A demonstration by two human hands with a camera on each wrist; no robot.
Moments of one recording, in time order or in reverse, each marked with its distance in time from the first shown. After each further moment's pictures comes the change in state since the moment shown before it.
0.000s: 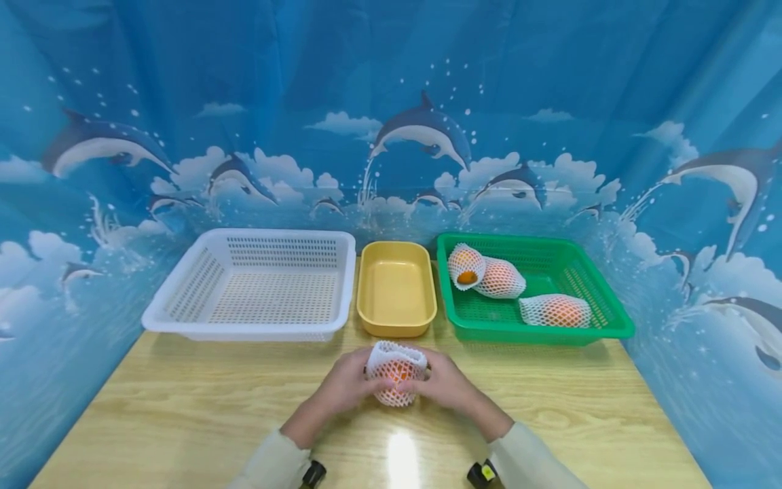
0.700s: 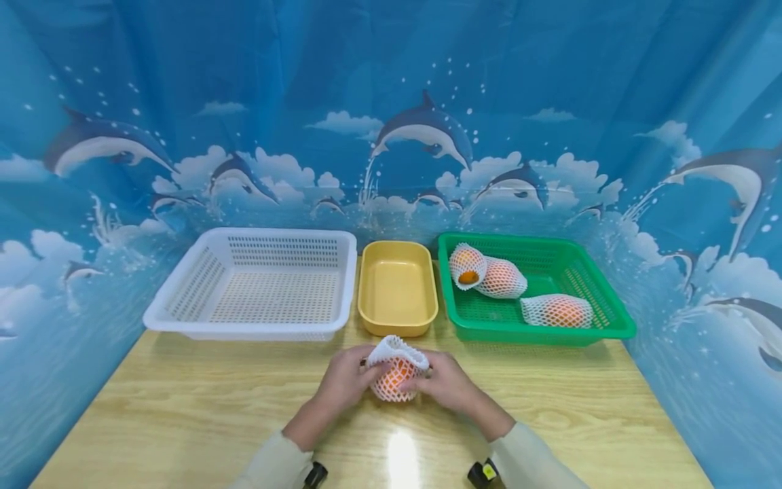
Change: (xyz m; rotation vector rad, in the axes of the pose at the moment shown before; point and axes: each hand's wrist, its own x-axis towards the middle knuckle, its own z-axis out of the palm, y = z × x) left_hand -0.001 0.005 0.002 0.072 0.189 -0.010; right_hand 0.000 0.000 -0.001 -0.039 -0.002 -0.024
